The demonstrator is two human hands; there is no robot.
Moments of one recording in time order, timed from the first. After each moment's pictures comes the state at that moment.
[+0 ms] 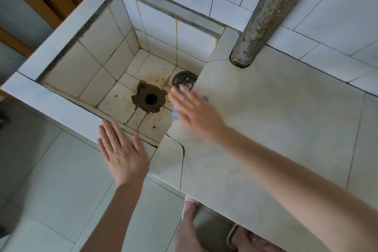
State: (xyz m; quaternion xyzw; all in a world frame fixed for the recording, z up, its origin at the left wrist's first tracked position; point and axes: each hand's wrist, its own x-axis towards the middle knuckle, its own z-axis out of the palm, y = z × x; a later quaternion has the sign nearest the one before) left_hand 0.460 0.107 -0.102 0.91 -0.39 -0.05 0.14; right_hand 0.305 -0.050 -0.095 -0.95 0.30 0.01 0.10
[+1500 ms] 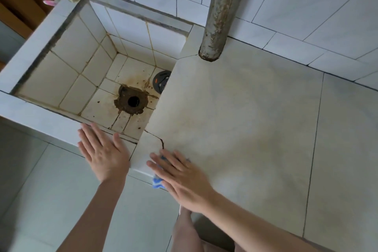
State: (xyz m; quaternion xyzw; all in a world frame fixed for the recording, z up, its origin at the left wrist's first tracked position) left_hand 0.460 0.109 -0.103 0.91 -0.39 -0.06 0.12; right_hand 0.253 0.123 -0.085 -0.94 0.30 -0.03 0.13
